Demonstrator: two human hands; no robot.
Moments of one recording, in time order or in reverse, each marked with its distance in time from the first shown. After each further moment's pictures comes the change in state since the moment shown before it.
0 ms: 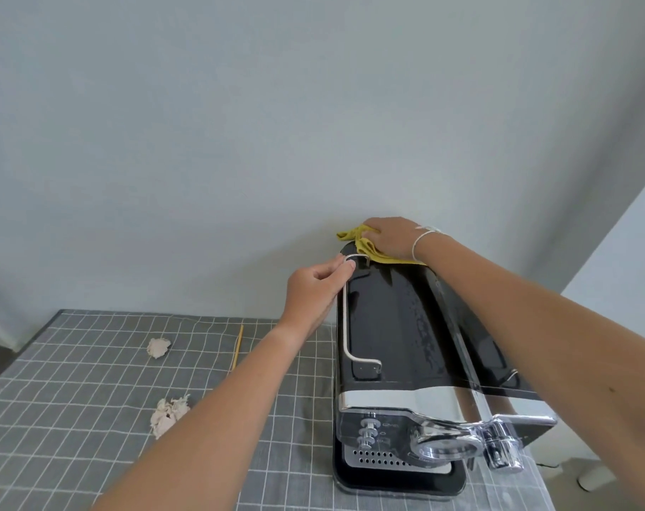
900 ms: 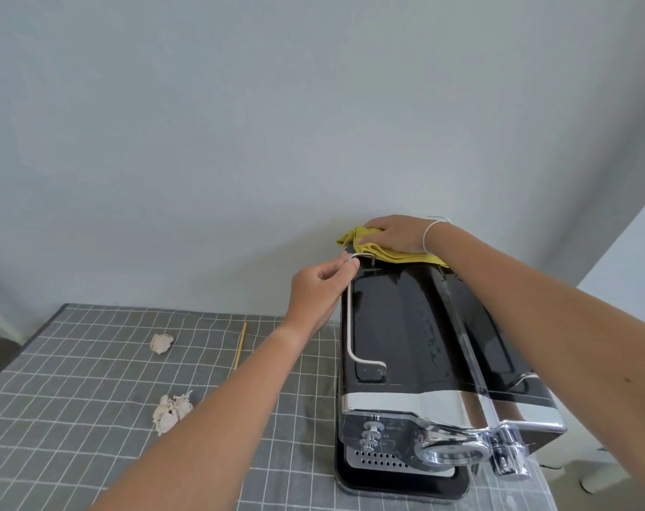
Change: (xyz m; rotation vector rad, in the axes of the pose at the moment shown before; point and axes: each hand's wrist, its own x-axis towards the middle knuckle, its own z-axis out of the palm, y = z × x) left_hand 0.008 -0.011 0.000 -0.037 -0.036 -0.013; right_hand 0.000 -0.002 -0.009 0.037 -0.126 -0.023
